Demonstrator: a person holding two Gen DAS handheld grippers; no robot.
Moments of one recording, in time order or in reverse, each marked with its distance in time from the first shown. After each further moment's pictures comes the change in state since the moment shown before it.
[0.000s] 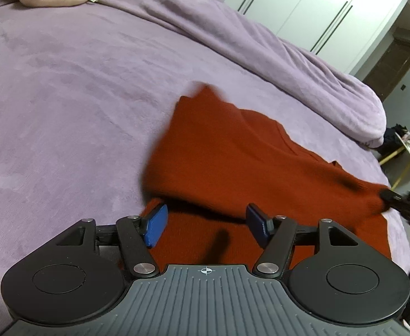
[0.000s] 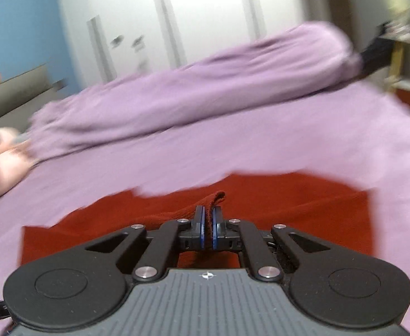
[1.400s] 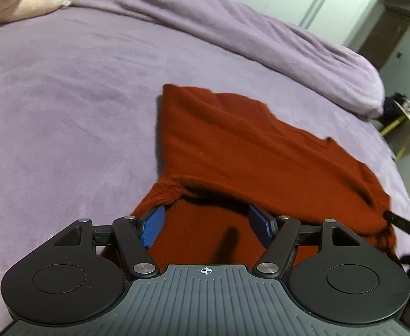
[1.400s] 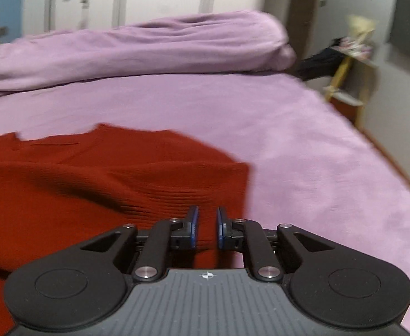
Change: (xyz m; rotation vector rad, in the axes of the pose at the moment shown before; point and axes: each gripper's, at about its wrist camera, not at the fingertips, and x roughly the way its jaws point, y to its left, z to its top) left arm 0.002 -0.036 0.004 0.120 0.066 0.006; right arm 0.022 -0.070 -0.022 -0.168 0.100 -0.363
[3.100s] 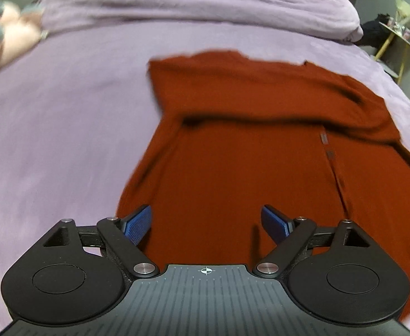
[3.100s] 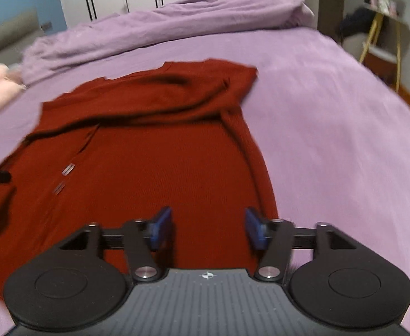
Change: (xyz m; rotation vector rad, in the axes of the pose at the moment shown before) left arm -0.063 -0.016 -0.067 0.284 0.126 0.117; right arm -0.162 -0.078 -0.128 0.066 0.170 0.332
